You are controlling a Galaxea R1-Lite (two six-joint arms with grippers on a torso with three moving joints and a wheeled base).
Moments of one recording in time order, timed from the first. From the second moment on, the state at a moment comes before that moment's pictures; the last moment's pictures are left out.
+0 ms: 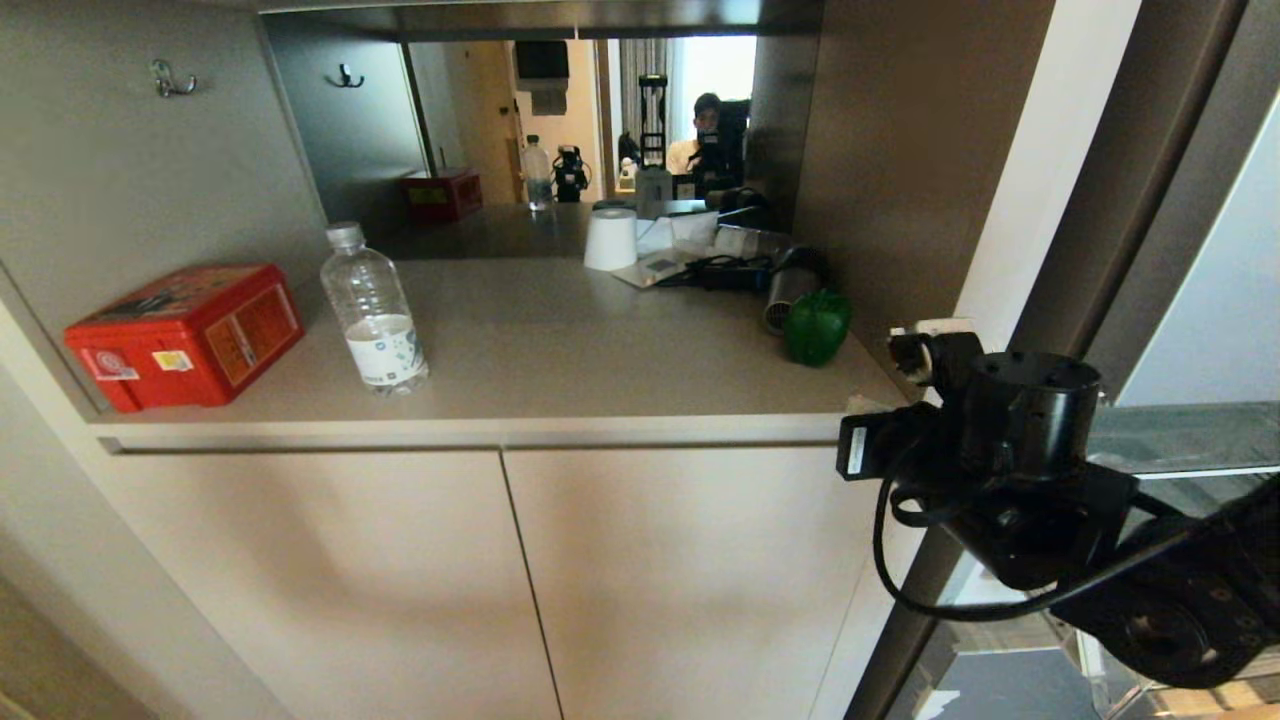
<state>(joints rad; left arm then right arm) 0.00 0.00 0.00 -0.02 0.00 0.00 0.52 1.81 -0.73 -0.94 -0.44 0.06</state>
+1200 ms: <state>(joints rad) 0.00 0.00 0.00 -0.02 0.00 0.00 0.49 1.83 -1.21 -0.35 -0.45 0.07</state>
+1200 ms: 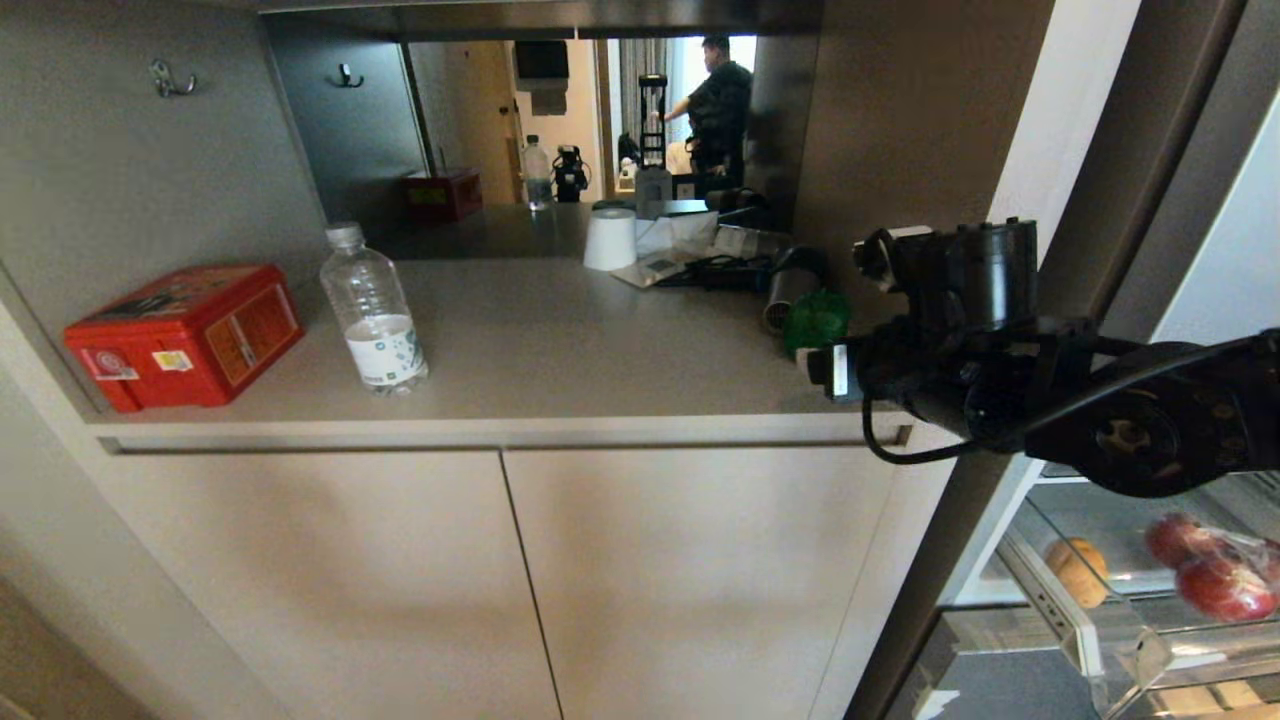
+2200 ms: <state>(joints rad) 0.00 0.00 0.00 -0.02 0.00 0.00 0.45 2.18 -1.49 -0.66 -0.67 -0.03</state>
